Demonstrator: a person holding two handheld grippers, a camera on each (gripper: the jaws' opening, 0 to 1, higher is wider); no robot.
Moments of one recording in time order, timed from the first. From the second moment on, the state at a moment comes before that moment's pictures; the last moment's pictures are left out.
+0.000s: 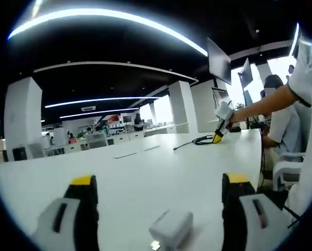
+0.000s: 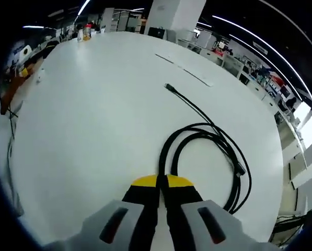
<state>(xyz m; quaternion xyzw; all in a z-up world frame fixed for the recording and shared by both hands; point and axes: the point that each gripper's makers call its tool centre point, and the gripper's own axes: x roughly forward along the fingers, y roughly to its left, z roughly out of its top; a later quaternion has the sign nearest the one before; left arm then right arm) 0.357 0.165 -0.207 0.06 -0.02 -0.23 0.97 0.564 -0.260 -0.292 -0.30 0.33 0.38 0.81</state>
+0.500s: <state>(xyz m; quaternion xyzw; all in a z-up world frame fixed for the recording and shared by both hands) 0.356 0.161 -0.206 0.05 -0.02 -0.24 0.97 0.552 -0.257 -0.290 -0.26 0.33 0.39 0.82</state>
